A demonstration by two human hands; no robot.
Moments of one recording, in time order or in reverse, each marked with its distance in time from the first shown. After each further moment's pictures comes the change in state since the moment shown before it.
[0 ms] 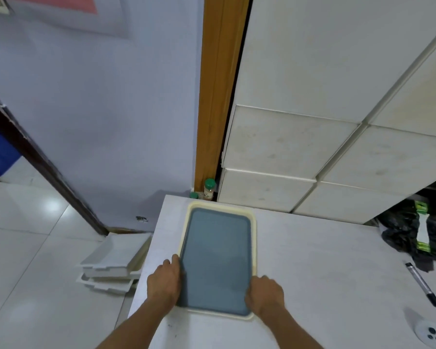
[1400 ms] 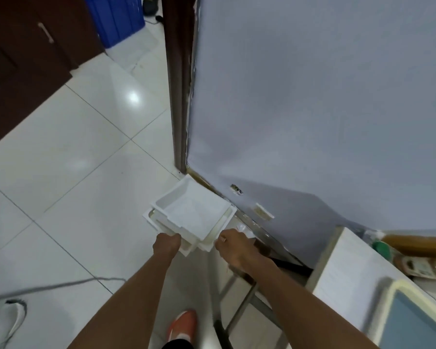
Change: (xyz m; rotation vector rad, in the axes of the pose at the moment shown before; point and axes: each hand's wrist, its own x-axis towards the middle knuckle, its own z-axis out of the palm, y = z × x) left_hand 0.218 -0.351 0.141 -1.332 -0.109 -1.111; right_hand 0.219 -0.436 0.076 0.114 -0.494 -0.392
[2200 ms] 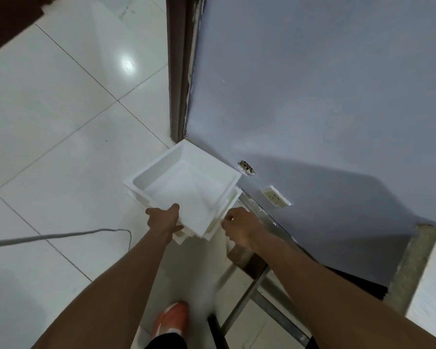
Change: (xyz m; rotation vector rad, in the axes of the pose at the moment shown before) left_hand 0.135 -0.021 0.058 -0.433 0.054 -0.096; right_hand 0.113 0.032 0.031 0.001 0.006 0.100
